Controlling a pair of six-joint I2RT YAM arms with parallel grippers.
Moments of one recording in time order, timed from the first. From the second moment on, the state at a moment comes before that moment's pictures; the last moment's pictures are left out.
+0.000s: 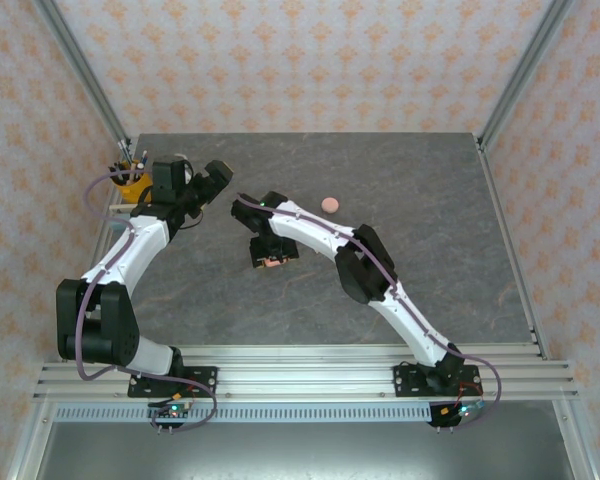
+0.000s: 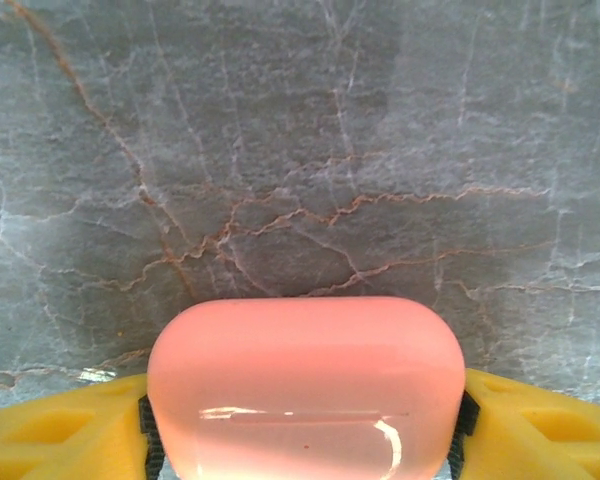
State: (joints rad) left arm -0.02 1.45 1.04 -0.20 0.24 -0.86; right arm 0.89 2.51 2.26 -1.27 0.02 0.65
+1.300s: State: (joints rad) left arm -0.02 1.45 1.02 -0.17 0.24 -0.88; right arm 0.84 2.51 2.28 -1.16 -0.07 0.66
